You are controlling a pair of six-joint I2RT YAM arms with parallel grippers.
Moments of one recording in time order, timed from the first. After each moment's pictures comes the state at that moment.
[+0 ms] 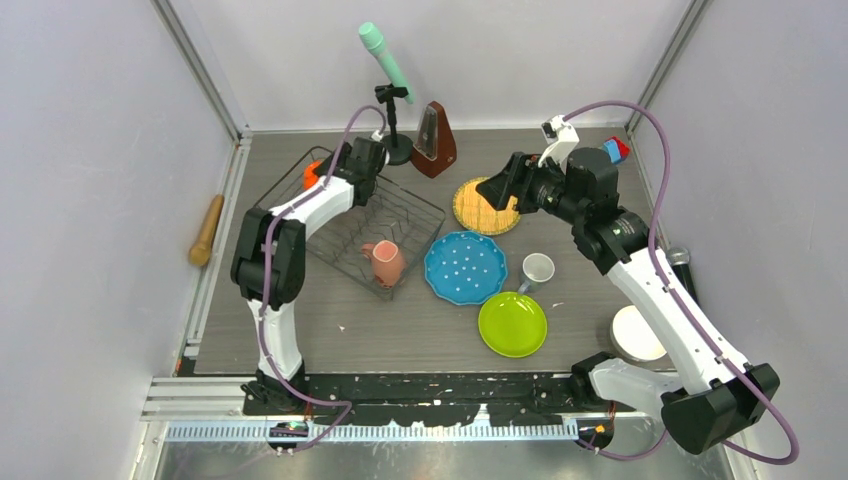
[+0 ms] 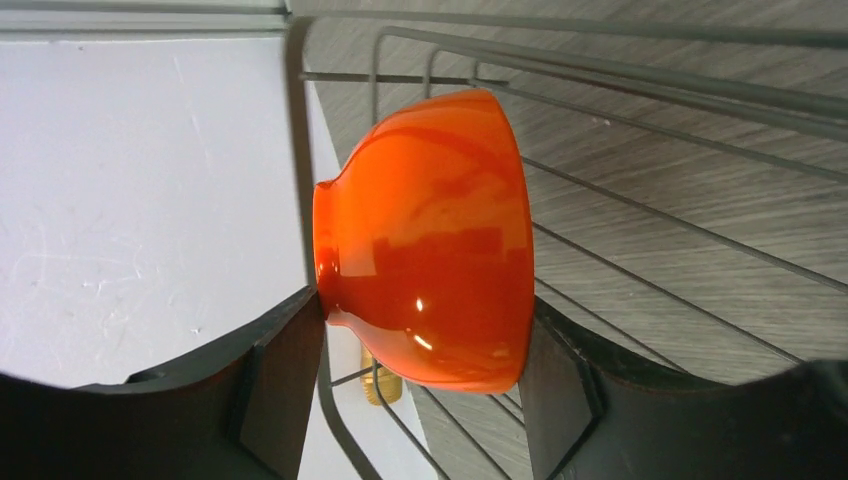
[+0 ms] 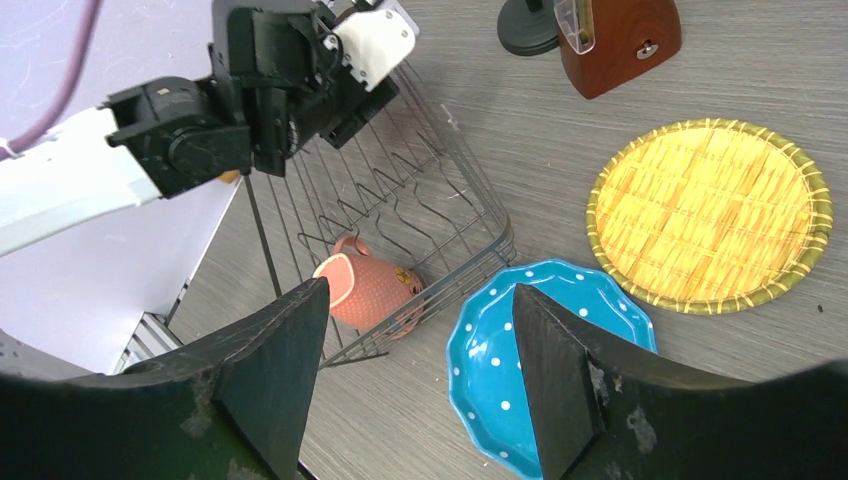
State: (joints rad) left arm -0.37 1.95 1.49 -0.35 -0.75 0.59; right arm 0.40 1.10 1.16 -0.33 -0.25 0.45
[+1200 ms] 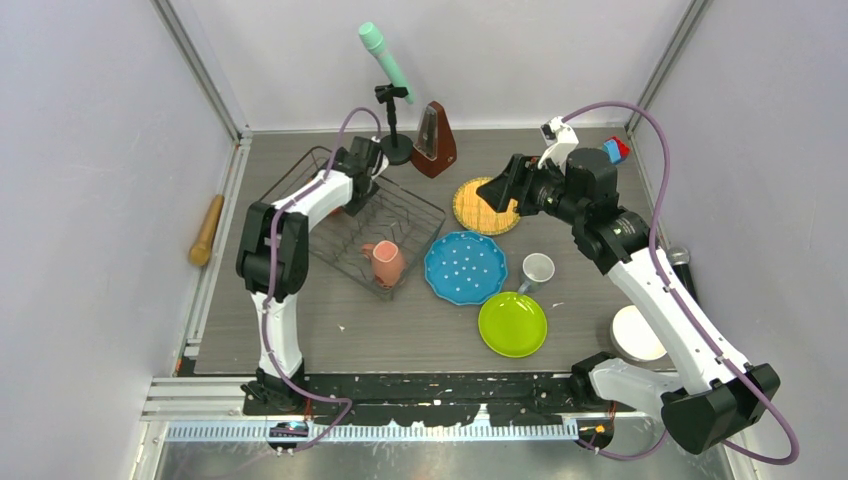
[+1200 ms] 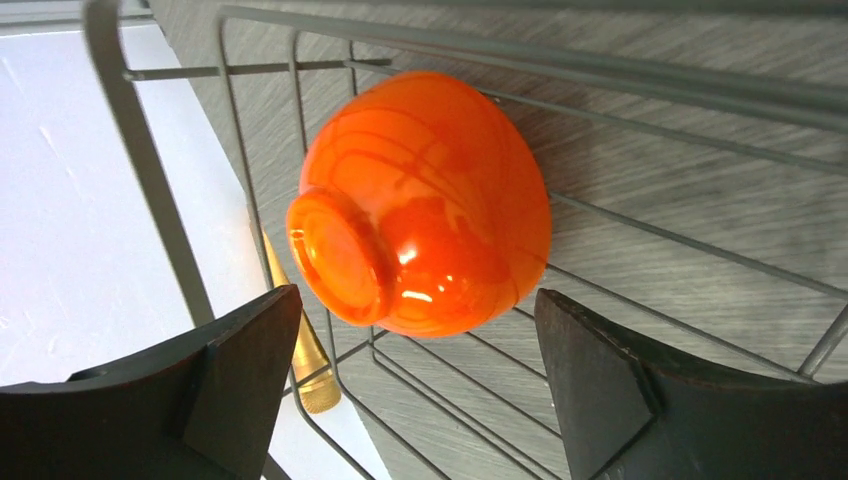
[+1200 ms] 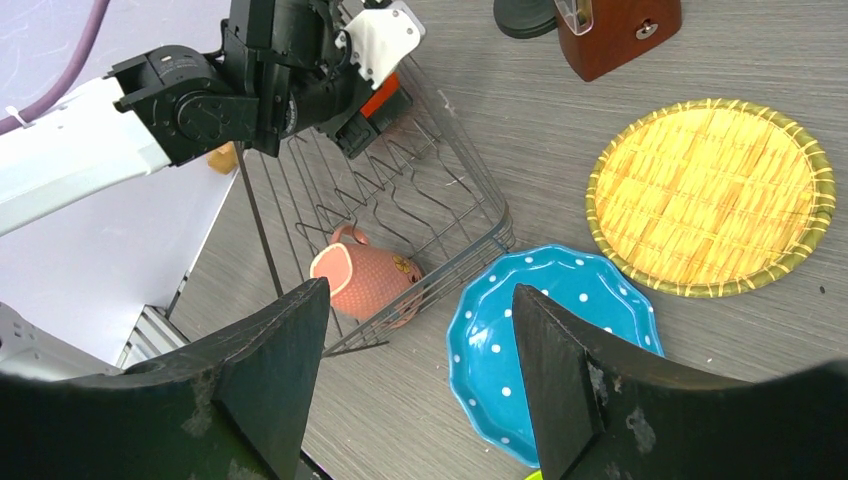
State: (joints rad) left arm -0.34 2.03 1.54 -0.50 -0.58 0.51; right arm 0.40 1.10 1.17 -0.37 -0.26 0.45
